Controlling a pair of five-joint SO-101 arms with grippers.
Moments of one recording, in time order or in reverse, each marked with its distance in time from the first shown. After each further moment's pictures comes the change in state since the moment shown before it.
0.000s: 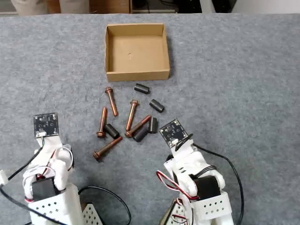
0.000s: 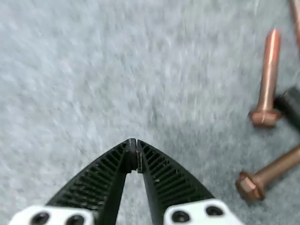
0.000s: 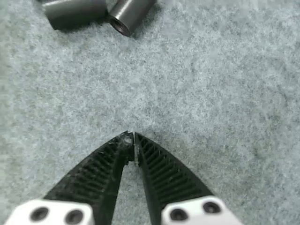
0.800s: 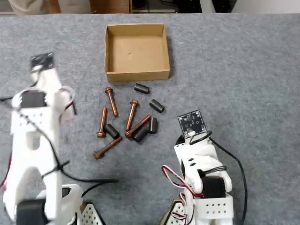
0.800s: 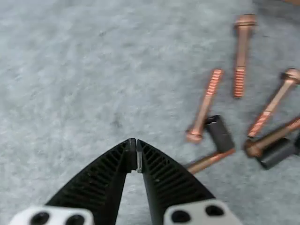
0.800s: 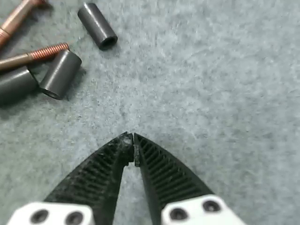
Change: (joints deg) left arm 12.7 76.0 -63.6 11.3 17.6; right arm 11.7 0.0 -2.8 -10.7 0.0
